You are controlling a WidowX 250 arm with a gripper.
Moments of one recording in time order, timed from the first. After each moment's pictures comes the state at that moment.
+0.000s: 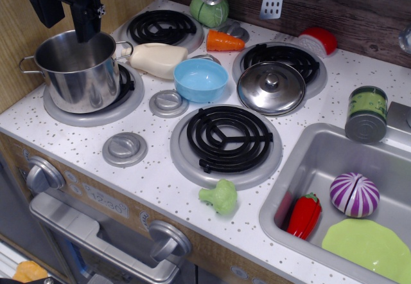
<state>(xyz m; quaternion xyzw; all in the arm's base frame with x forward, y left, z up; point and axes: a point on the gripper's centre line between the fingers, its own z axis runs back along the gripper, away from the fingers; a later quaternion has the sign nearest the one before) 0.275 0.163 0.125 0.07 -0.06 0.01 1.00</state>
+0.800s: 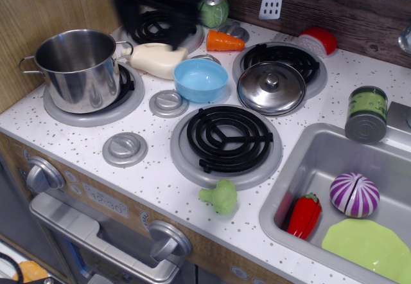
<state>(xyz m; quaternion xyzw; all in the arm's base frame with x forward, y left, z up) 0.304 0.042 0.132 0.08 -0.12 0.08 0.99</state>
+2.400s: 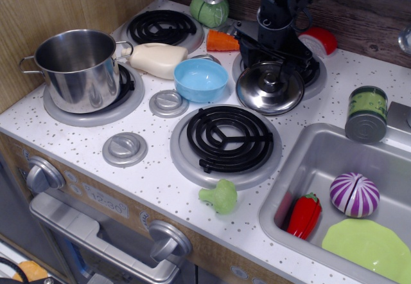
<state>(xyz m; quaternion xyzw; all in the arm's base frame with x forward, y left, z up) 0.438 -0.012 0.037 0.06 -0.22 -0.01 0.97</state>
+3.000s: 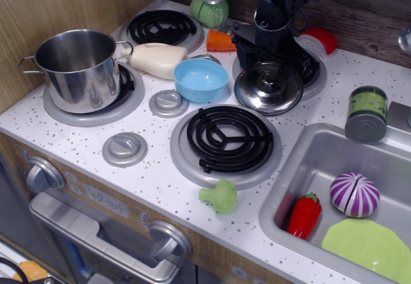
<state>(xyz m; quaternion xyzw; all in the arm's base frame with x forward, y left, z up) 0.427 -0.013 0.030 0.05 -0.19 -0.01 0.98</state>
